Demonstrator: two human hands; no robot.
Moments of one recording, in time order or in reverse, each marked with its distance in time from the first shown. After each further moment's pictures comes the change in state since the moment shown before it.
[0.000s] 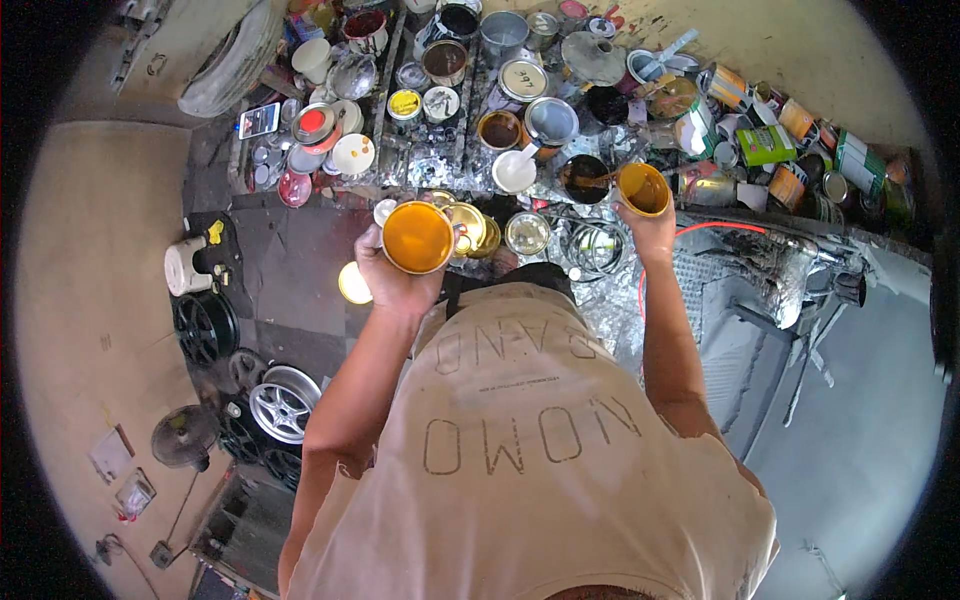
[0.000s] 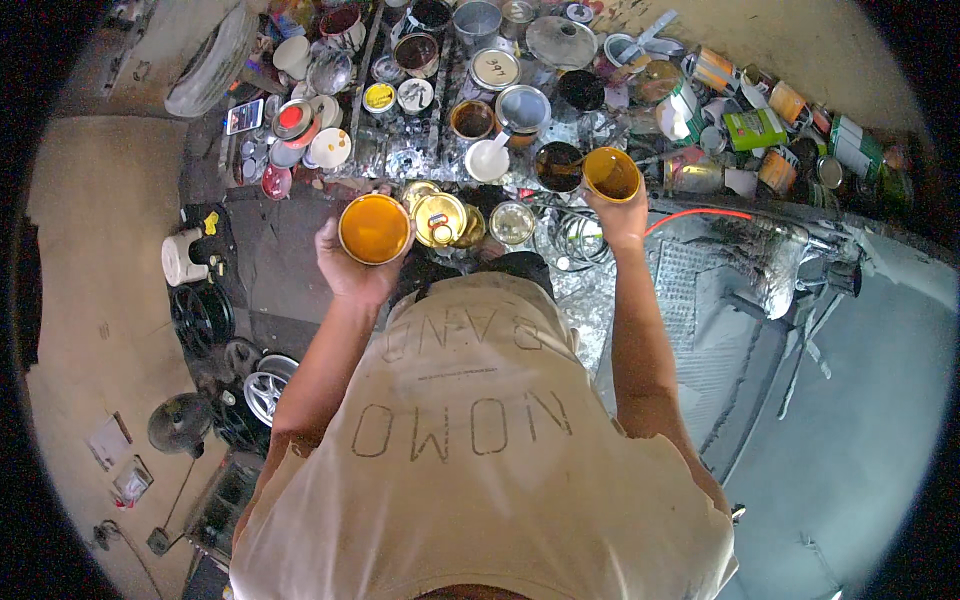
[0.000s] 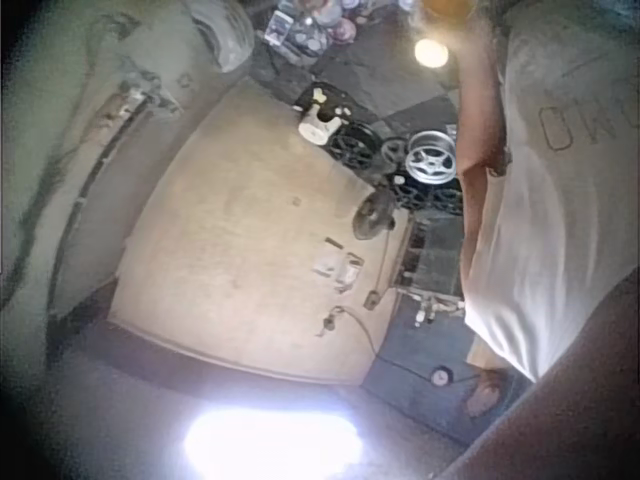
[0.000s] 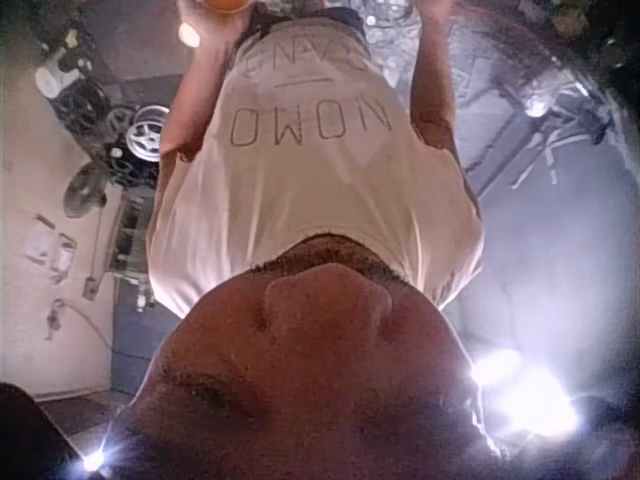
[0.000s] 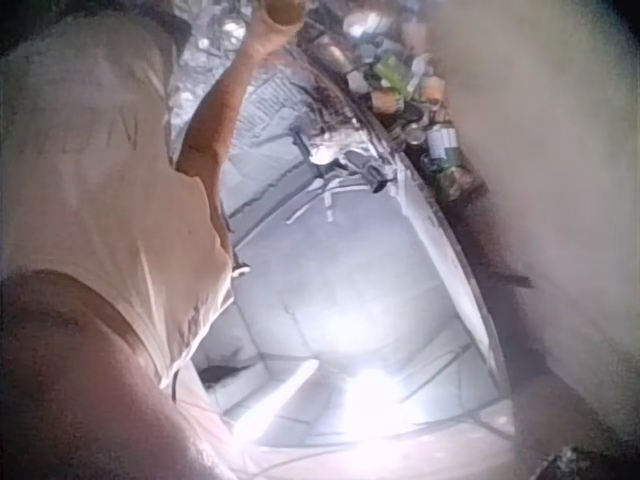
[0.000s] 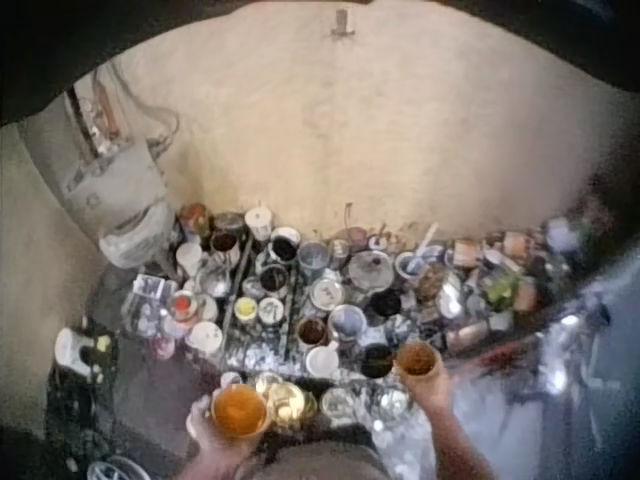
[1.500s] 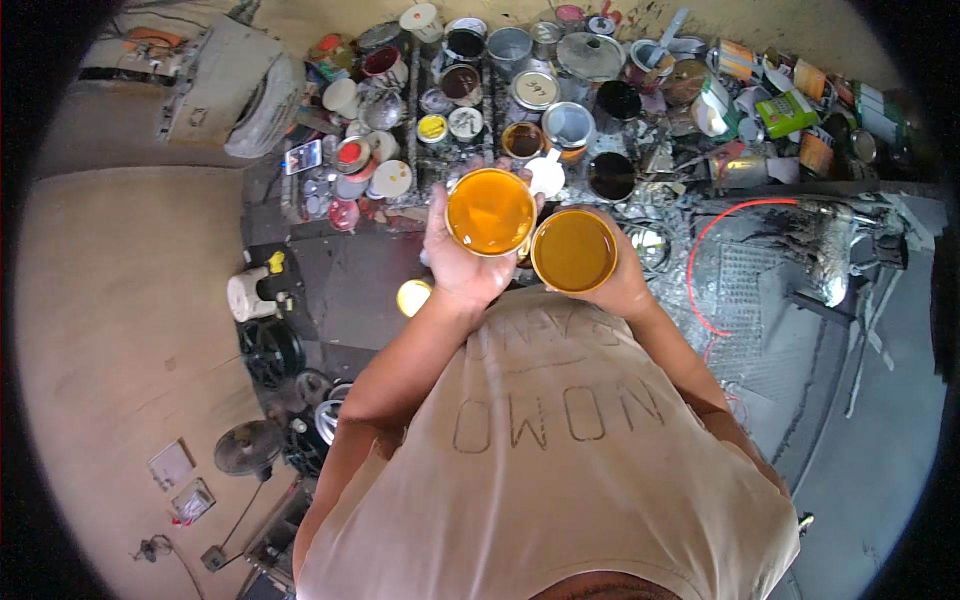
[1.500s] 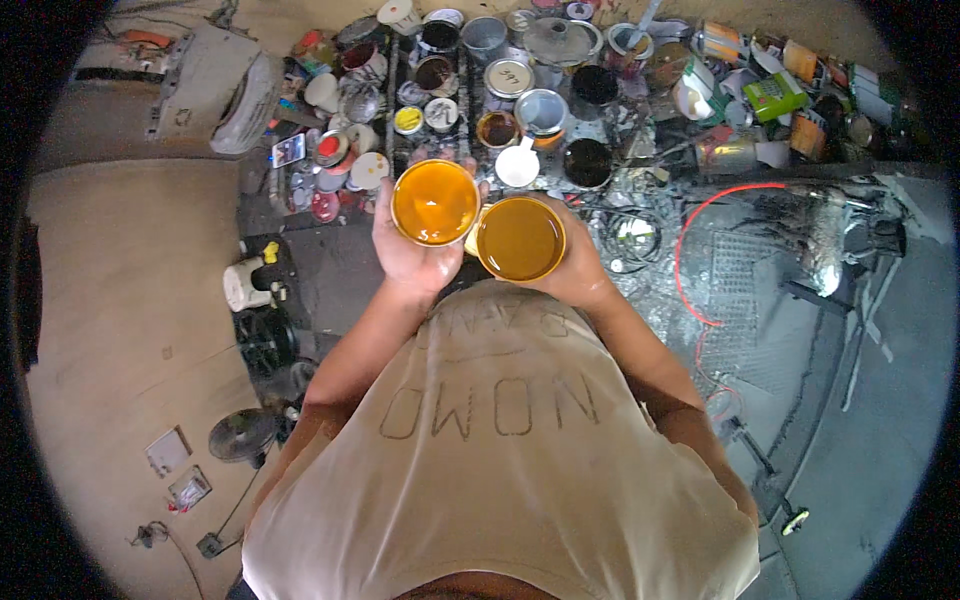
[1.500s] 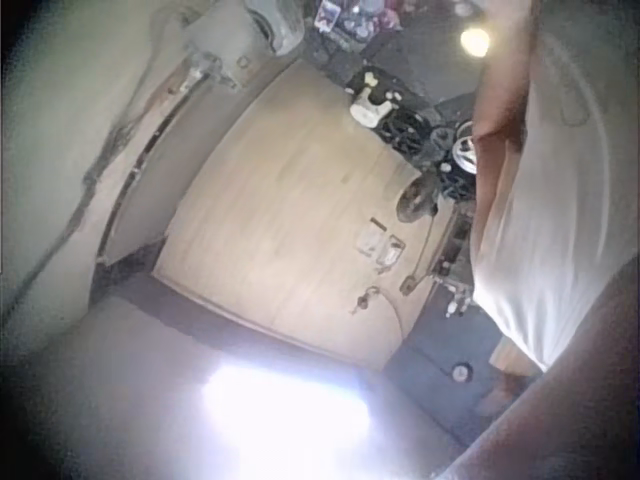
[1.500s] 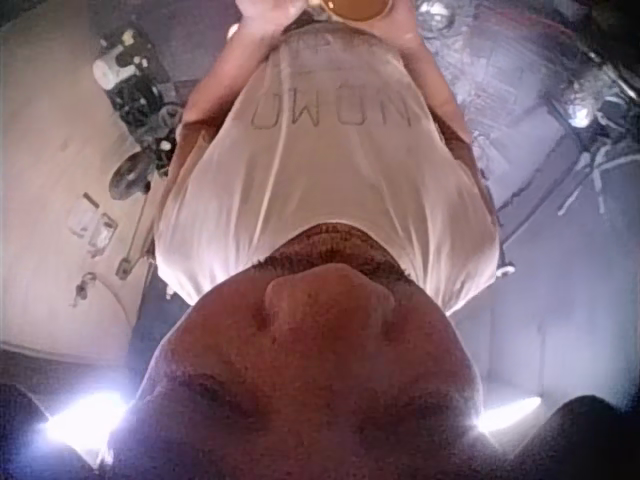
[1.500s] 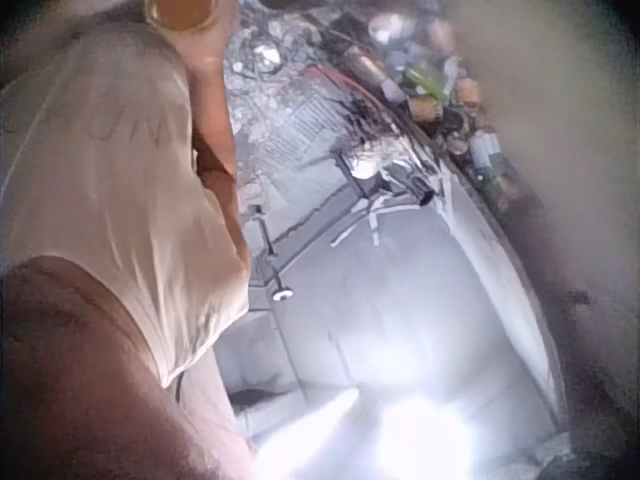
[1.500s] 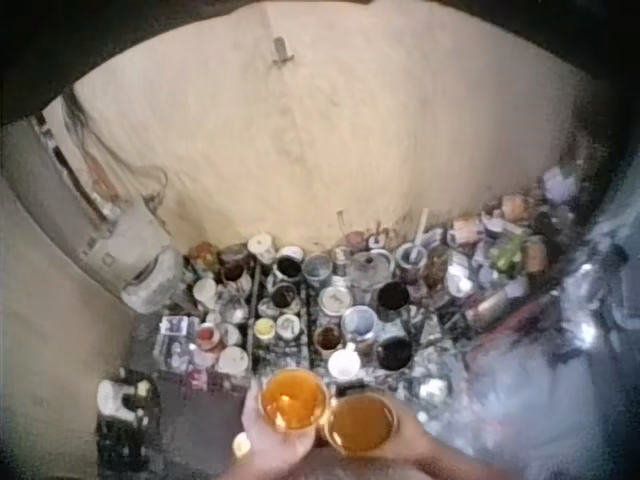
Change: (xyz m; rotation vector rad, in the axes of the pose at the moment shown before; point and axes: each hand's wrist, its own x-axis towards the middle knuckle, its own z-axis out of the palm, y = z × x) left_hand -0.012 -0.043 0.097 0.005 -0.371 -0.143; right_hand -0.100 -0.127 0.042 0.365 -0.456 -0.166
